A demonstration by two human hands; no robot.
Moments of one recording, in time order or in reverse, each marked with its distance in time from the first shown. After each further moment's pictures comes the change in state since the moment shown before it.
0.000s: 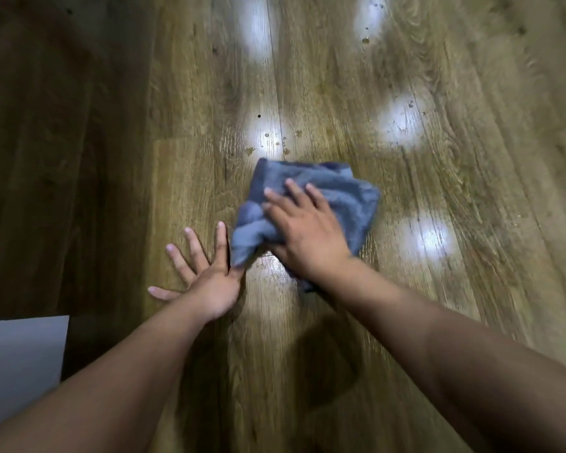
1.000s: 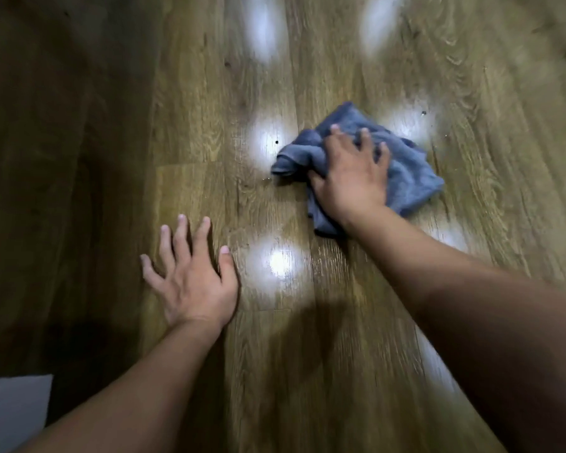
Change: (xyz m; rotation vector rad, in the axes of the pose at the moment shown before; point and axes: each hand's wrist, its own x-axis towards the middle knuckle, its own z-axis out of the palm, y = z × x) left_hand 0.076 -0.004 -0.022 0.095 0.684 0.169; right_hand 0.126 0.075 -0.018 0.025 0.091 0.475
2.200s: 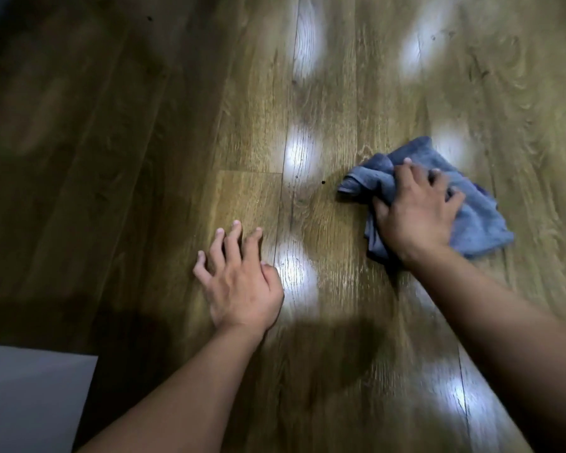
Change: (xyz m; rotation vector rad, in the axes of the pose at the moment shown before) left_hand 0.007 -0.001 -0.007 0.001 0.025 -0.002; right_hand -0.006 0.002 0.003 -0.048 0.066 0.073
